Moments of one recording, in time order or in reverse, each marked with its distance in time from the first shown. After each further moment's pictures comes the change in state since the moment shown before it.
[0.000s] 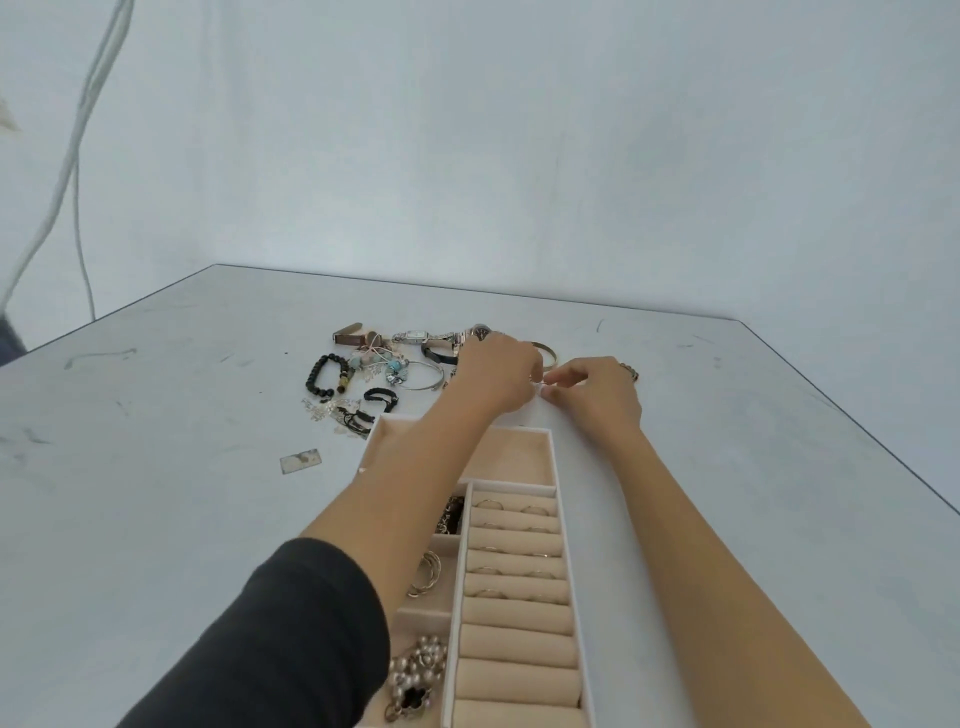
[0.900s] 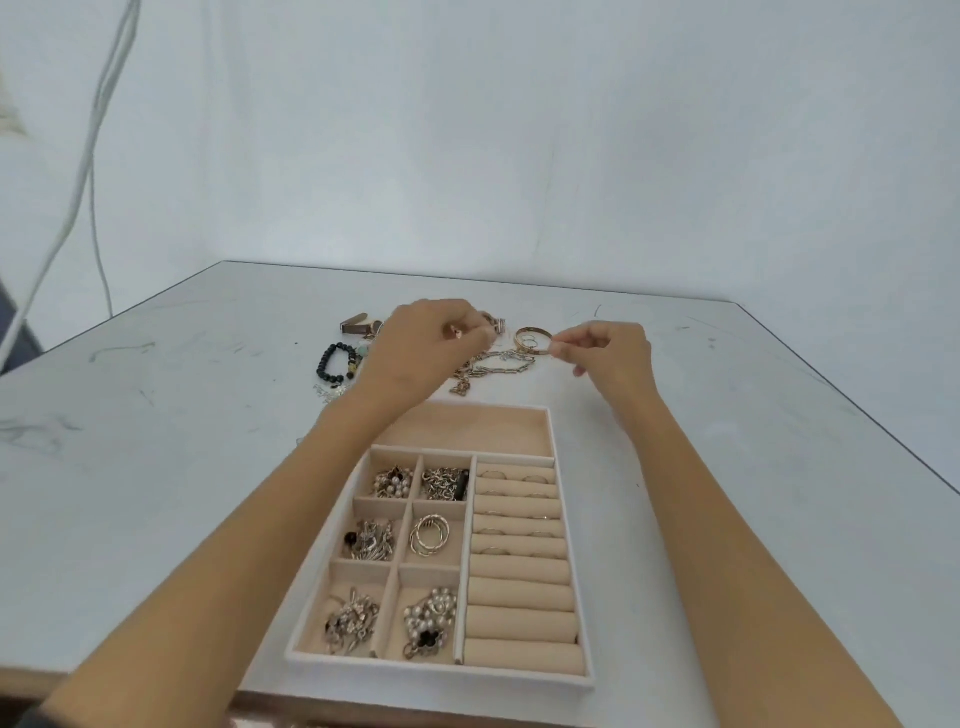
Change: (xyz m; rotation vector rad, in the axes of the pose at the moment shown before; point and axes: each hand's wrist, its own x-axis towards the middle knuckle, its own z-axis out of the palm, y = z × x) left_hand -0.088 -0.042 -0.046 -0.714 0.305 -0.048; right_hand -0.015 -0.017 -0.027 0.361 0.032 -0.064
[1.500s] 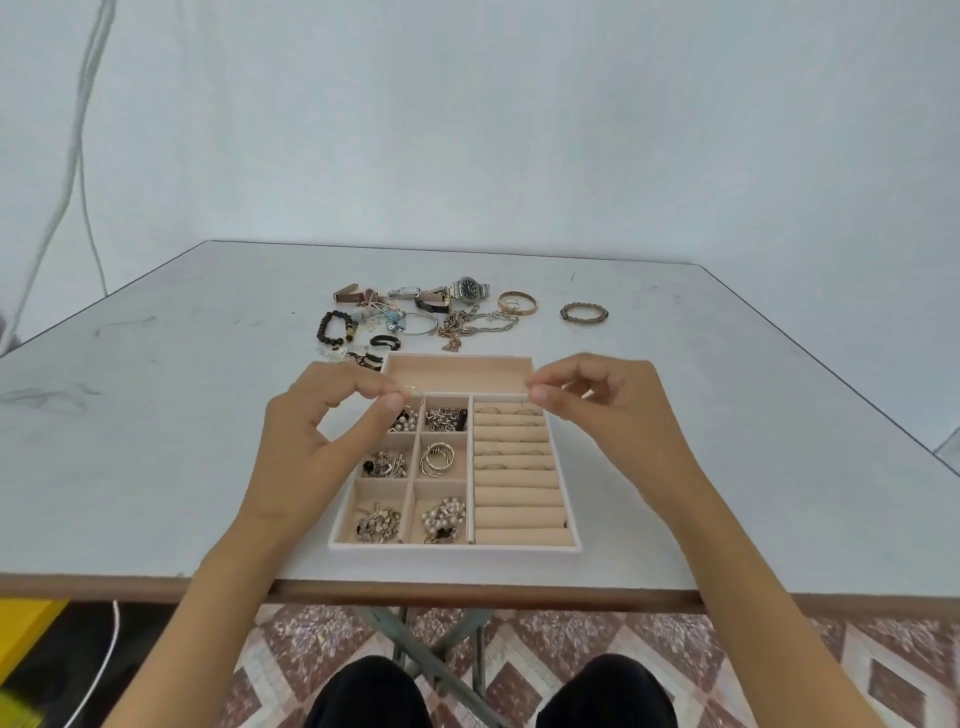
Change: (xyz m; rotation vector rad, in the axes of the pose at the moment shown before) left_hand -0.145 -0.017 -0.034 -0.272 0.210 0.086; right_hand -0.153 -0.043 -0.026 0.058 -0.201 -0.139
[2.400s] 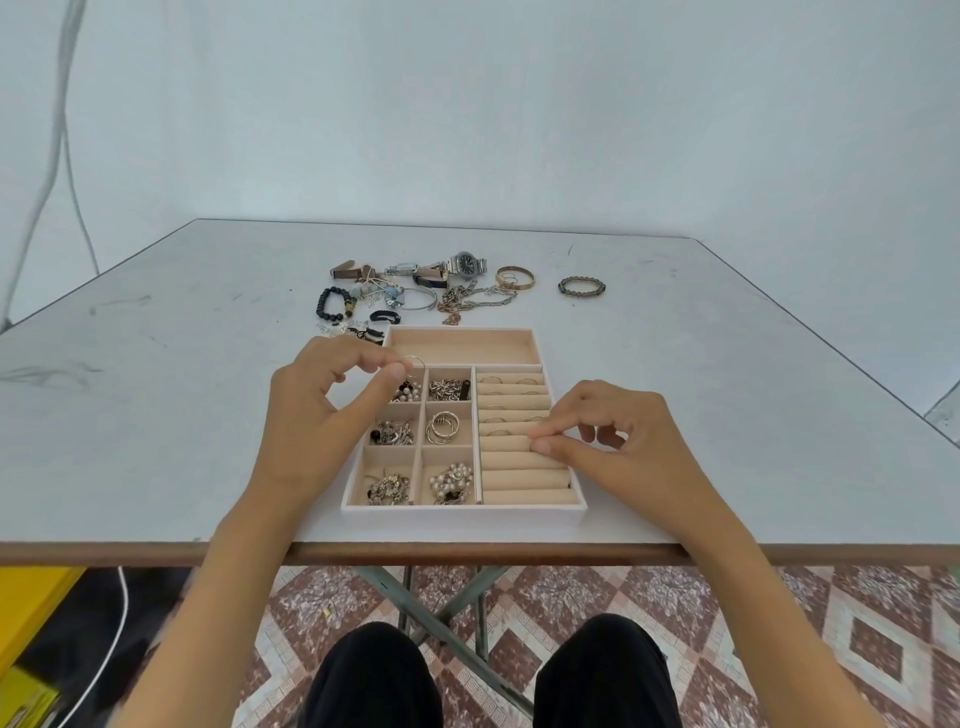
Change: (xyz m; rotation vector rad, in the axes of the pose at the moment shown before) left_hand -0.001 -0.007 -0.003 0.033 0.006 0.018; right_hand -0.045 0.013 0.002 -0.145 -0.112 -0.104
